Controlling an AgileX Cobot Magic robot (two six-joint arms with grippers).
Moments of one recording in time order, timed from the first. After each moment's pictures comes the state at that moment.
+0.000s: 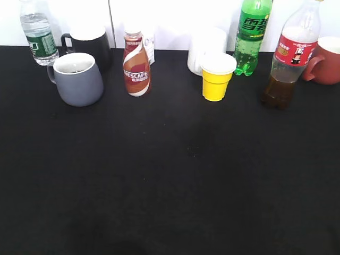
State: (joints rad) left arm 0.03 -0.01 -0.66 -0.03 1.22 -0.01; right arm 0.14 -0.01 -0.56 0.06 1.02 -0.07
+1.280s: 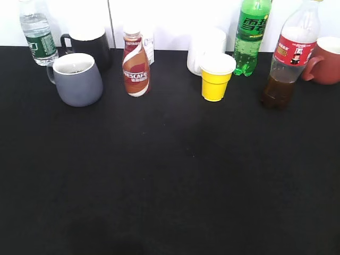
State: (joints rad) left arm 0.05 -0.01 -0.52 0.00 1.07 -0.01; right arm -0.06 -0.01 -0.50 0.09 1.04 -0.03
